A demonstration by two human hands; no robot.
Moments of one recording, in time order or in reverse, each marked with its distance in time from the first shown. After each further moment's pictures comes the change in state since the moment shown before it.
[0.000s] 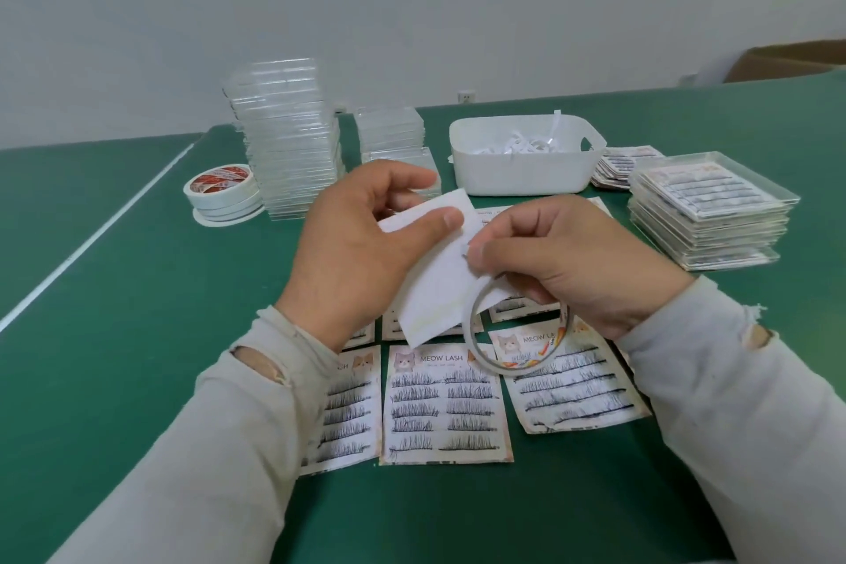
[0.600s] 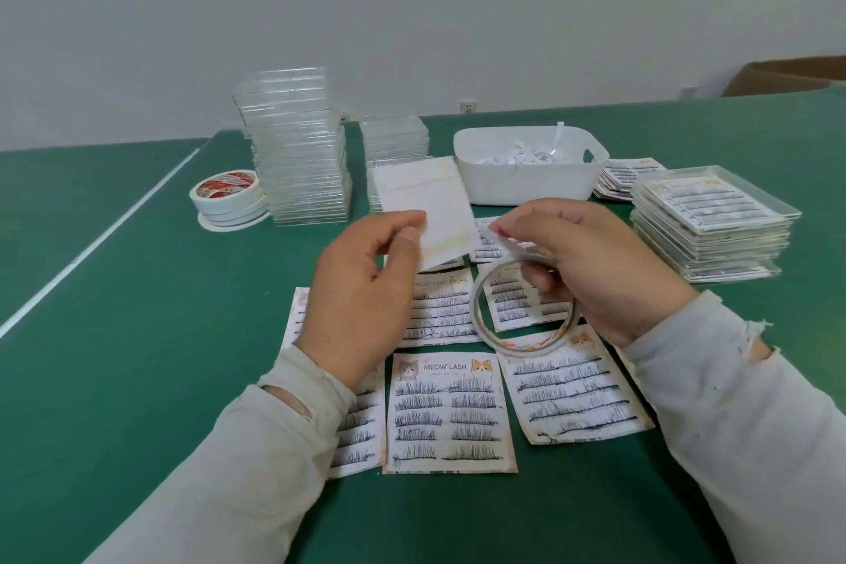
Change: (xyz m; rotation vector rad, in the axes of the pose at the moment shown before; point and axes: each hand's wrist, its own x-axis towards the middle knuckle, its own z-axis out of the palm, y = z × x) left_hand -0.018 -0.022 0.010 0.039 0.123 0.005; right_hand 0.004 0.002 -0.006 0.032 0.160 0.034
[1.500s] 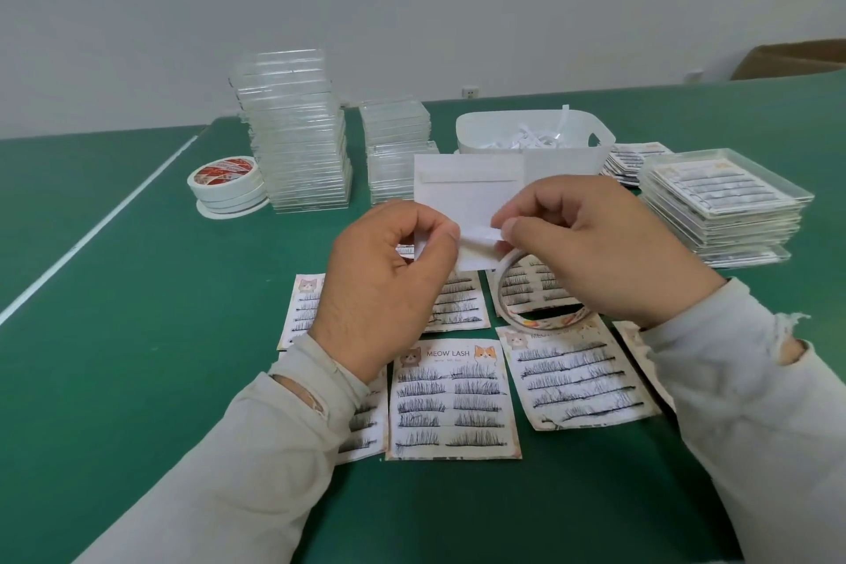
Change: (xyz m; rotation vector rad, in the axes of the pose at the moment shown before) left_hand -0.007 0.013 0.003 0.047 -0.080 0.117; right_hand -0.008 -0.009 0.000 -0.440 0.033 -0.230
